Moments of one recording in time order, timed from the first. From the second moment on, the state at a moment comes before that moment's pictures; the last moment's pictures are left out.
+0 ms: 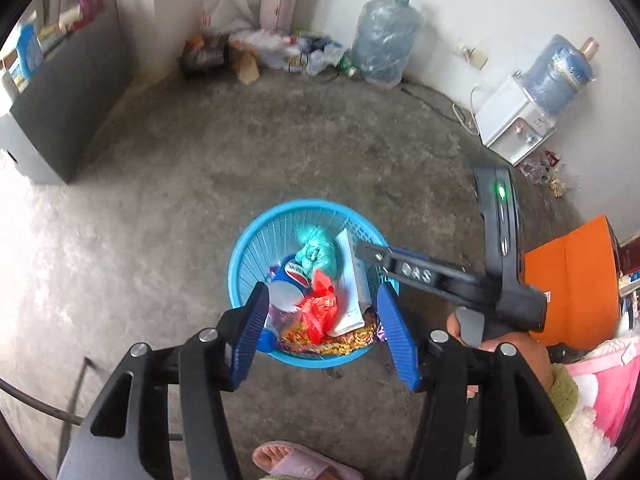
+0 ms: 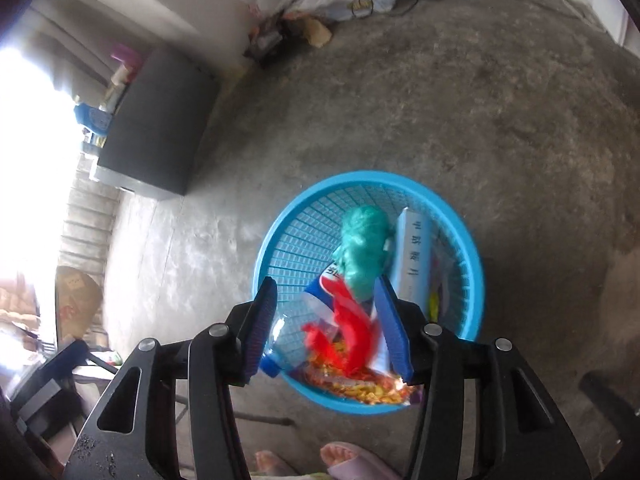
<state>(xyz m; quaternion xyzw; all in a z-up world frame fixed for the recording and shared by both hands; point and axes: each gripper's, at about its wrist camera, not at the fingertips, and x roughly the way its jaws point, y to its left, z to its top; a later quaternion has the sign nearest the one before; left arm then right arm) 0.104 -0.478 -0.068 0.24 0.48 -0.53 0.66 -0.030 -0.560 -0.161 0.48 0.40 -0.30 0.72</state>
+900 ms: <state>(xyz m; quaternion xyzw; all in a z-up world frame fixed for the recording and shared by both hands) 0.038 -0.073 0.121 0.07 0.28 -0.21 0.93 -0.047 -0.244 0.084 0.14 0.28 -0.14 0.94</state>
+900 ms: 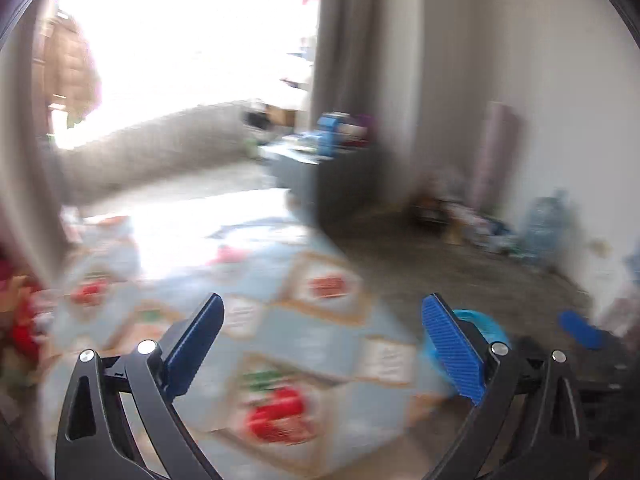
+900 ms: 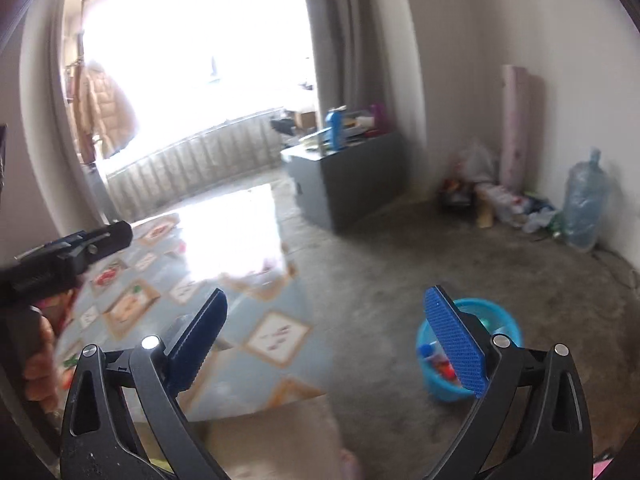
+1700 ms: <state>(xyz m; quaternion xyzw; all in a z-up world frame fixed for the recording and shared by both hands) 0.008 0.011 0.013 0.07 0.46 -0.02 0.89 -0.037 -0.173 0.013 0.05 0.46 -0.18 0.87</state>
